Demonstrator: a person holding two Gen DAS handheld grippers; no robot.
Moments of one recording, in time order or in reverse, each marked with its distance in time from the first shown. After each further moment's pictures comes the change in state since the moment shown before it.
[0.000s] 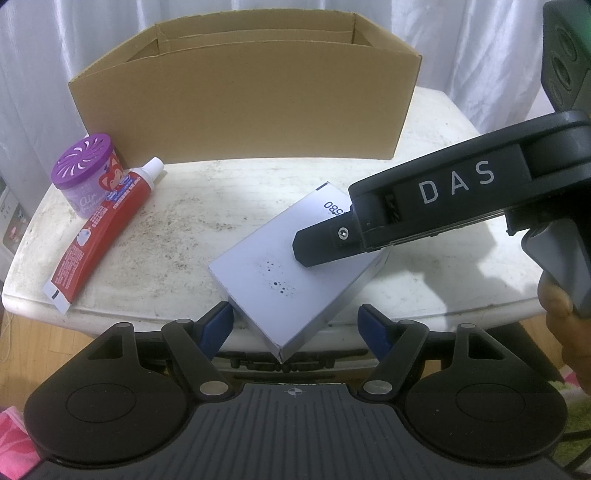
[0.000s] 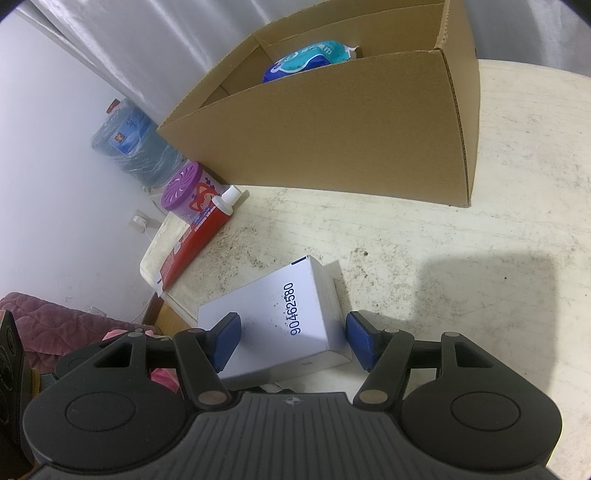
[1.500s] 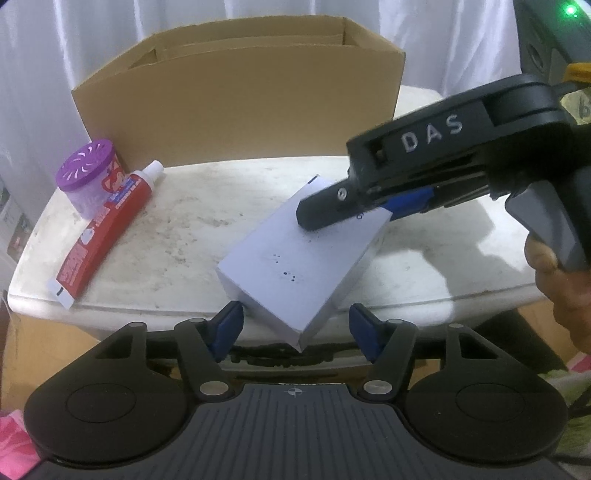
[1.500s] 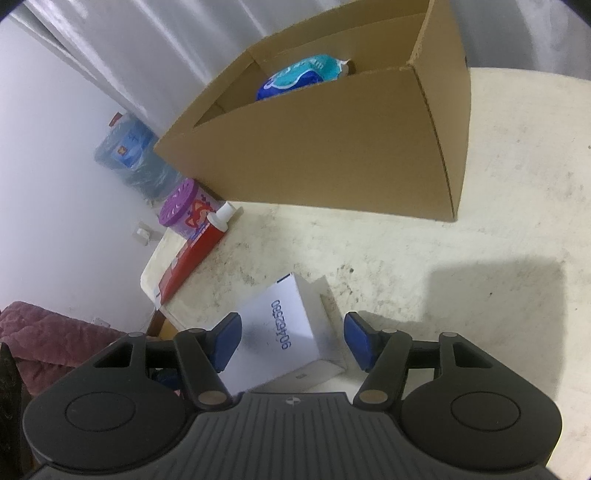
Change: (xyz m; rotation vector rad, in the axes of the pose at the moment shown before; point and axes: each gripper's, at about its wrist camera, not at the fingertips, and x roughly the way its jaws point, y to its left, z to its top) left arm -0.006 -0.017 -0.009 0.031 -0.022 0.024; right arm -0.004 -0.012 0.002 0.005 -0.033 0.022
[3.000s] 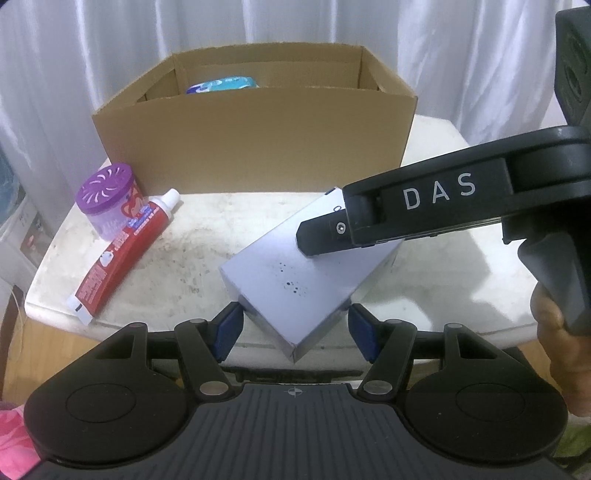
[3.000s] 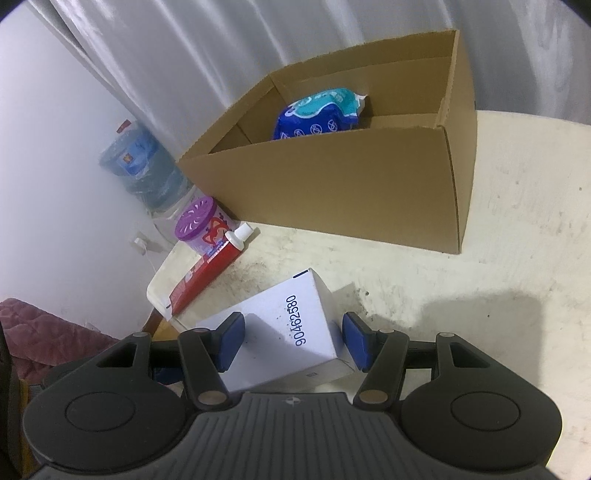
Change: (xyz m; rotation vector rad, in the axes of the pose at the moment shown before) left arm -0.012 0.010 0.018 -0.054 -0.042 0.027; right arm -0.024 0.023 -0.001 -0.060 -0.086 -0.037
